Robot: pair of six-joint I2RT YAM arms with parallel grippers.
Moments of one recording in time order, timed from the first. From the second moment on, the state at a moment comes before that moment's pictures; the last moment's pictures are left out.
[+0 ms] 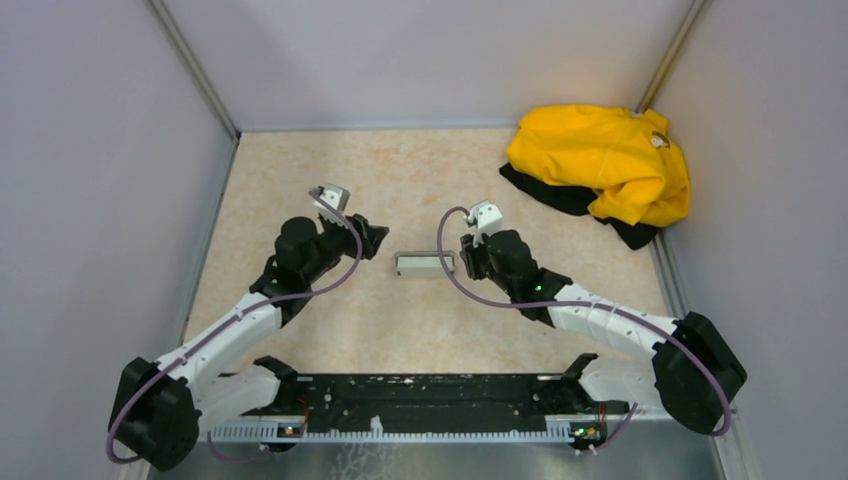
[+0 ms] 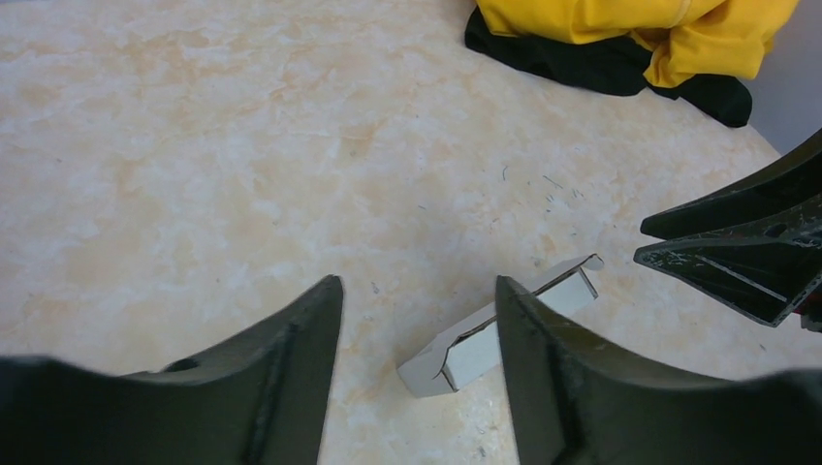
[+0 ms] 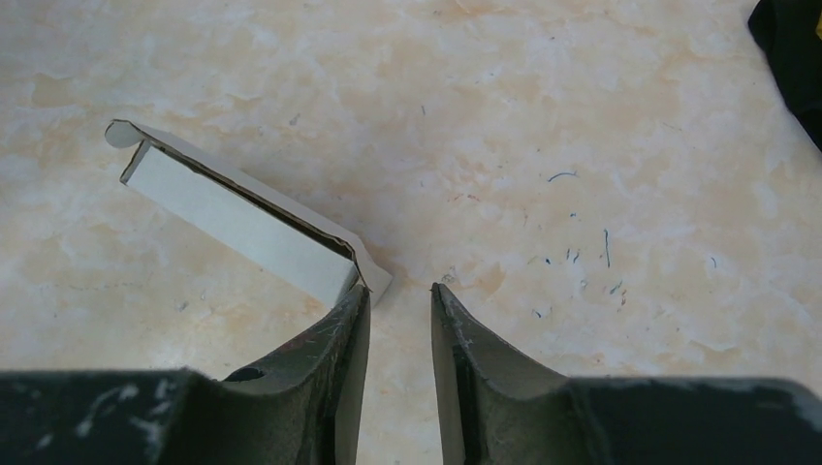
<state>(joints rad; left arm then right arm) -0.50 1.02 0.56 0.31 0.10 -0.23 0.77 1.15 0.58 0.15 0.21 0.13</state>
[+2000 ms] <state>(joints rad) -0.69 1.09 0.64 0.14 0.01 -0.20 0.78 1.26 0.63 0.13 0.16 0.07</state>
